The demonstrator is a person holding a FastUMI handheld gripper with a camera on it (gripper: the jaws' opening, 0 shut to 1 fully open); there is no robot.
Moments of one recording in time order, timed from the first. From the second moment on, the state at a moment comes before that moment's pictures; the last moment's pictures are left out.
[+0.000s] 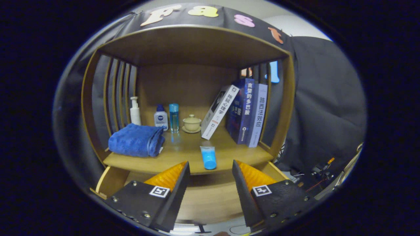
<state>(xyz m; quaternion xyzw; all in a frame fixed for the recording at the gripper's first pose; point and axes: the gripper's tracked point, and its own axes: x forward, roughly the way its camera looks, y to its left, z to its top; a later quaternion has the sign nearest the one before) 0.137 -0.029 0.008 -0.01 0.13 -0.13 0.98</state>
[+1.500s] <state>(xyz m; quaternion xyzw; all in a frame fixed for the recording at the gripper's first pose) 0.049 -0.010 -0.106 0.09 0.08 -0.11 0.99</state>
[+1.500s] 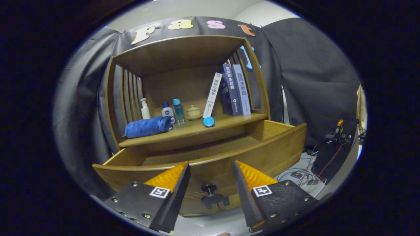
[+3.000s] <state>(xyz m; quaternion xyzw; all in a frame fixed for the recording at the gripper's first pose) 0.077 -0.013 -0.105 0.11 0.07 -0.03 0.99</state>
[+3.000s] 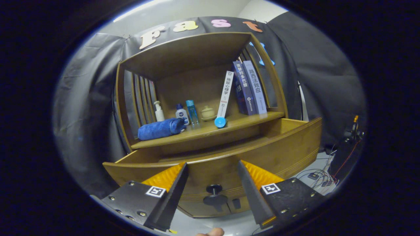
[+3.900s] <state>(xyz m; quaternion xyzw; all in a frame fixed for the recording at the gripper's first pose) 0.145 -0.012 -0.109 0.11 0.08 -0.02 0.99</state>
